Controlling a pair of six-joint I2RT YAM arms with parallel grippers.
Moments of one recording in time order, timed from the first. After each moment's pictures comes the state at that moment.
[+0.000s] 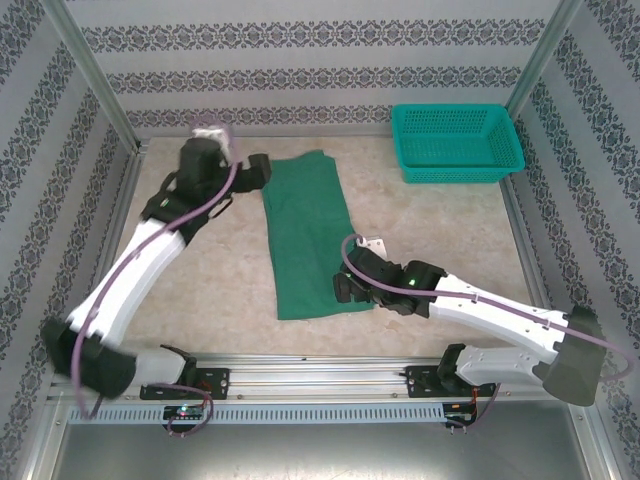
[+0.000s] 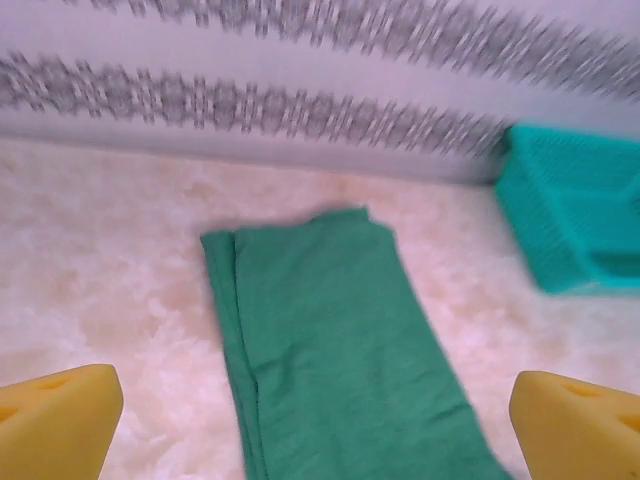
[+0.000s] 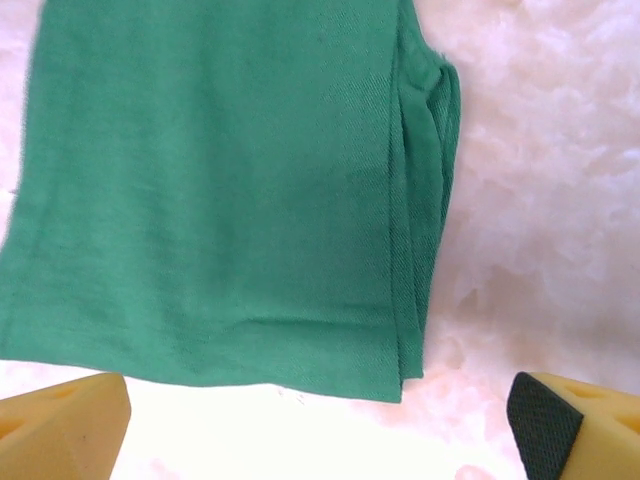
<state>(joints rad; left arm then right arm) -0.34 1.26 1.30 -0.49 -0.10 -0.36 0.98 1.17 0.90 -0.82 0.33 0.75</state>
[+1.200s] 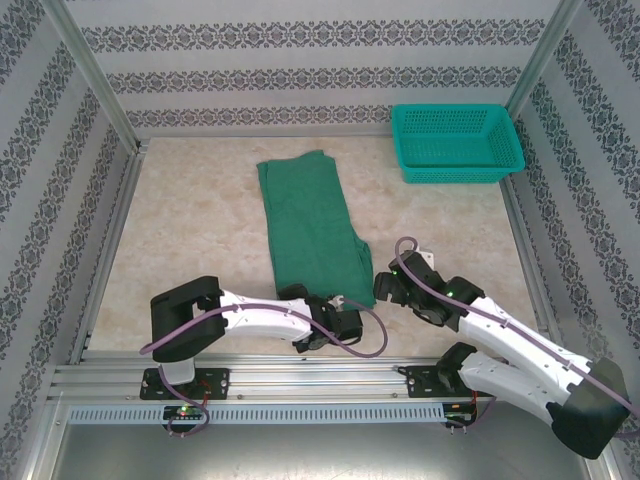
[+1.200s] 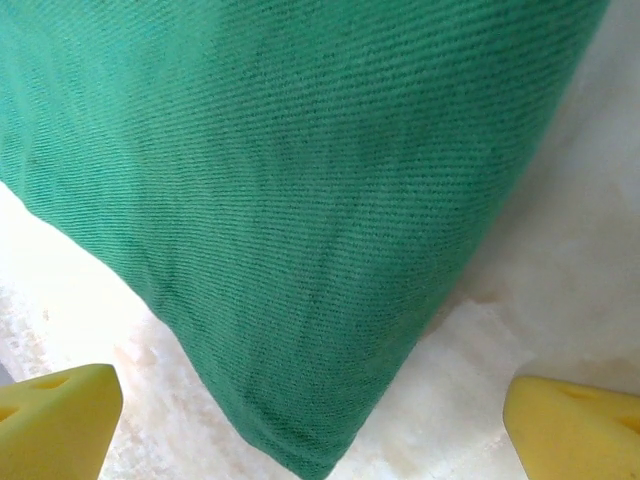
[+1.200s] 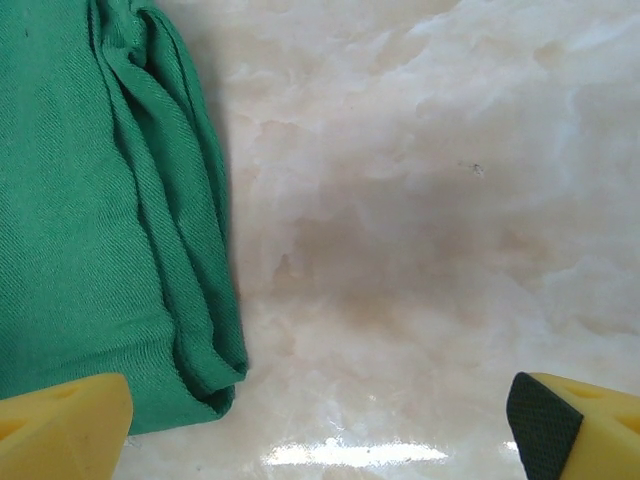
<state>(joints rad) -1.26 1.82 1.10 -0.93 -0.59 -0.19 0.67 0.90 0.59 -0.76 0.24 0.79</state>
